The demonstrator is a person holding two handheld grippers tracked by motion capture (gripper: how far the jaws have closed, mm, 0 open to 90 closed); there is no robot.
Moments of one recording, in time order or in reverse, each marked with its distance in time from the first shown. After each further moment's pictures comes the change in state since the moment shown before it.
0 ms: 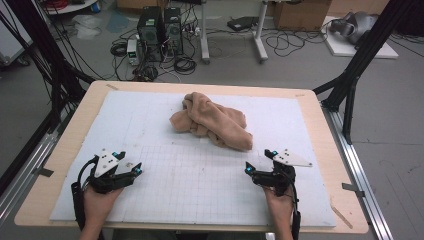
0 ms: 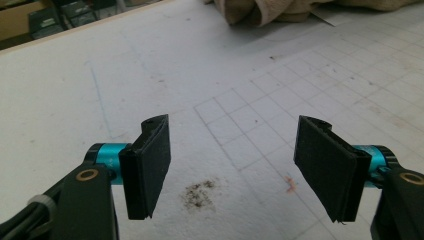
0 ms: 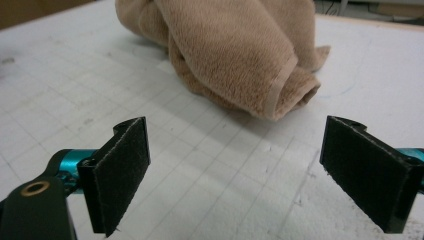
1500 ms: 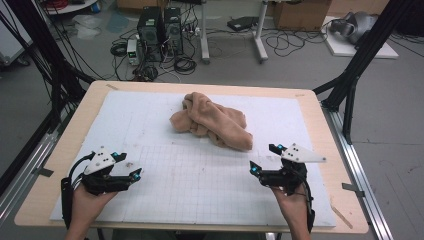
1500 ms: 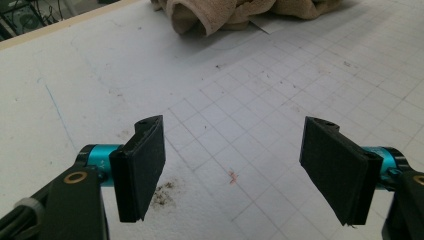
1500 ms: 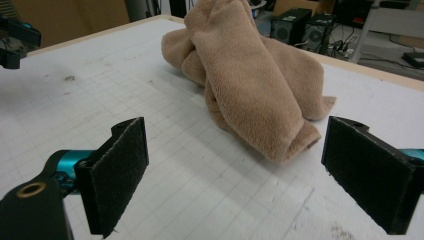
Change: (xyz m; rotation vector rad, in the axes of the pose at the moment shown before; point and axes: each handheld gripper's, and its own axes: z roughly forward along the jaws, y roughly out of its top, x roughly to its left) left arm -0.001 0.031 -0.026 0.045 -0.169 0.027; right arm 0.013 0.048 -0.035 0.007 0.069 -0.107
